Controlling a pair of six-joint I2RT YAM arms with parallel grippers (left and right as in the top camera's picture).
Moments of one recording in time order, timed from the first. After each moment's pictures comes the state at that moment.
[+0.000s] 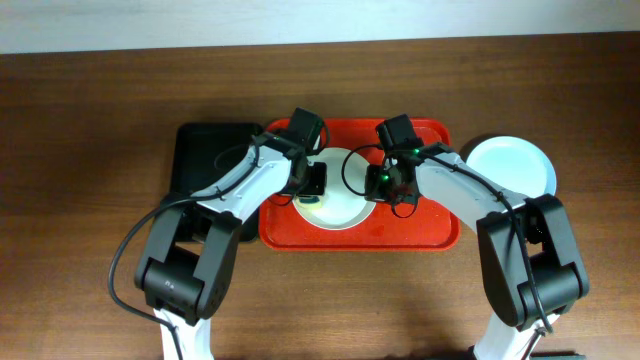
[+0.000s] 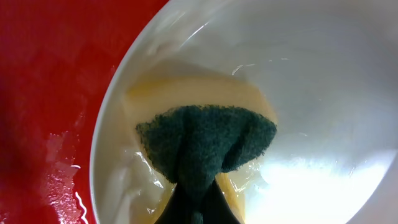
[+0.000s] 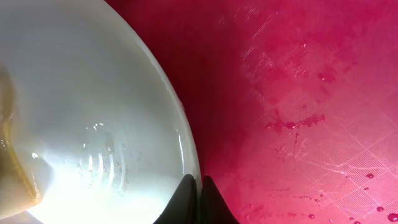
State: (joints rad) left arm -0.47 2.05 1.41 -0.67 0.10 -0.33; right arm 0.33 1.91 1.18 -0.58 -0.16 0.47
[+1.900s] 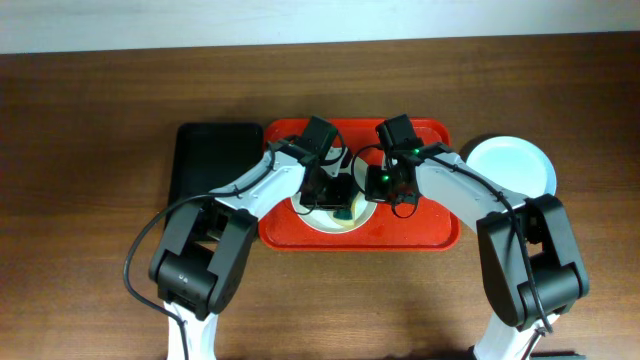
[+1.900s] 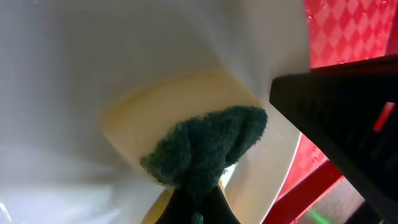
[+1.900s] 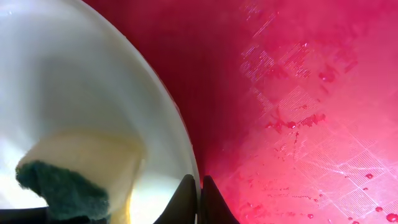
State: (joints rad) left arm -0.52 2.10 1.41 -0.62 0.49 -0.32; right arm 0.33 1.91 1.18 -0.58 -0.16 0.47
